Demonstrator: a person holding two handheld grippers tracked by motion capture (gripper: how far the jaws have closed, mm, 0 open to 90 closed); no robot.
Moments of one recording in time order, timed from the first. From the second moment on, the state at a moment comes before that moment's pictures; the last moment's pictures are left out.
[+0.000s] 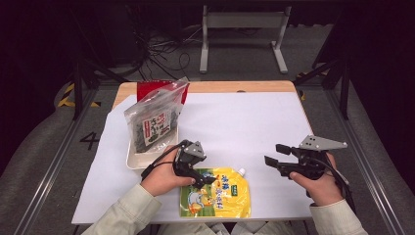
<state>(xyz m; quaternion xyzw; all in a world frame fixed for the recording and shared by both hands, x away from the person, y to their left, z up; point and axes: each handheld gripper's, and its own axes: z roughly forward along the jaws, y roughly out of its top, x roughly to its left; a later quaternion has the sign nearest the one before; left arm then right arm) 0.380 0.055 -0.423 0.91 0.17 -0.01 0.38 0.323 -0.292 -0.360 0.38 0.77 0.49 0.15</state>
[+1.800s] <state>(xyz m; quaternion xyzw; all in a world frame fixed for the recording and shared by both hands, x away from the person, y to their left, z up) 0.376 0.033 -0.445 0.94 0.16 -0.05 0.31 0.323 -0.288 -0.363 0.37 0.78 0.49 0.14</state>
